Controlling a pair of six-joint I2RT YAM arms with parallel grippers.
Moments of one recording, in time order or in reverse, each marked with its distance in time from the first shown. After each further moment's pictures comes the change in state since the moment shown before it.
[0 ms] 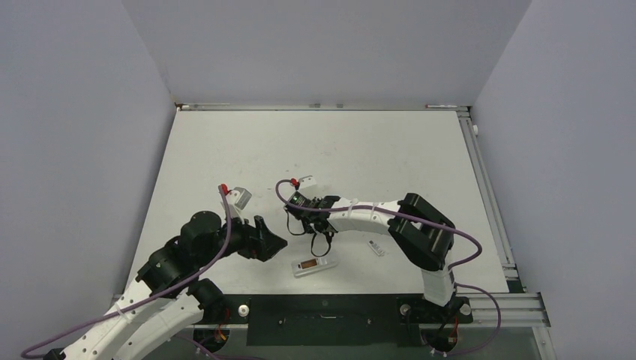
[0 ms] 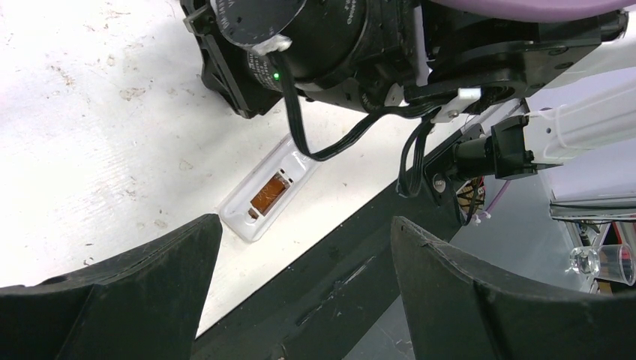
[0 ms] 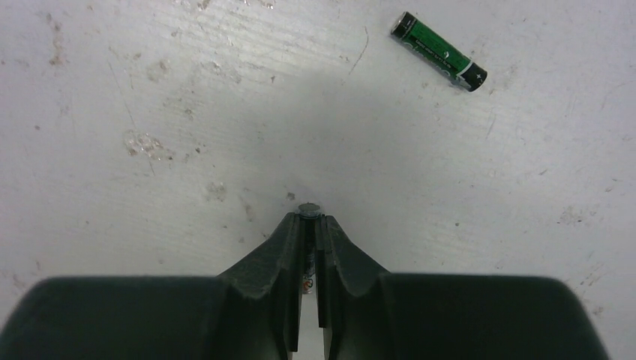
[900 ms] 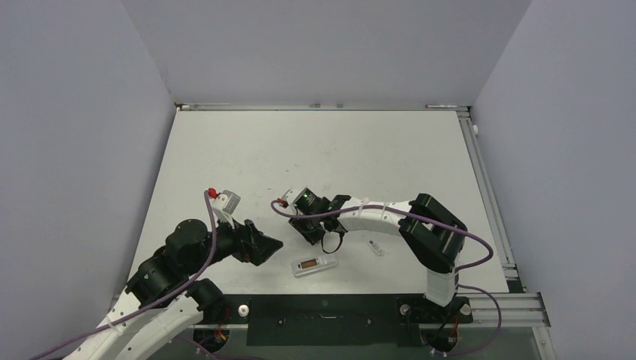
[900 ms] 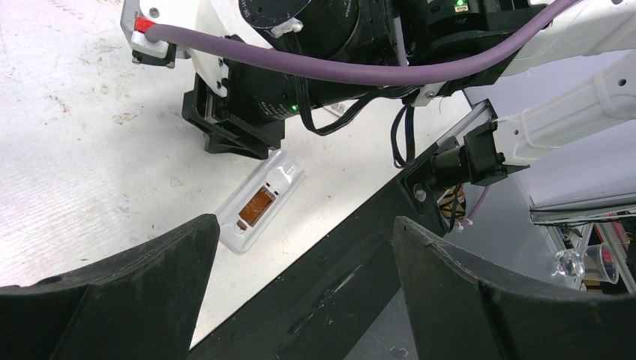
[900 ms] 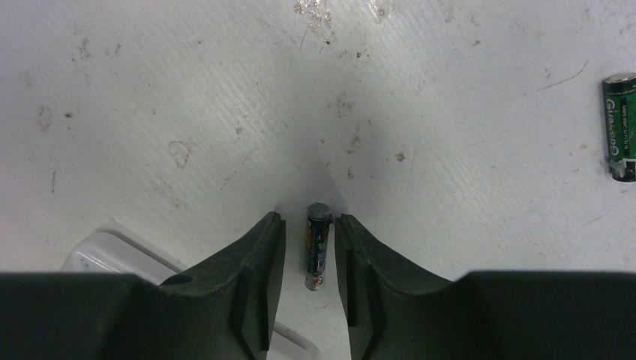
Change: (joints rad) left arm 0.000 -0.105 0.000 0.001 0.003 0.000; right arm -0.043 -0.091 -0.111 0.080 -0.443 -0.565
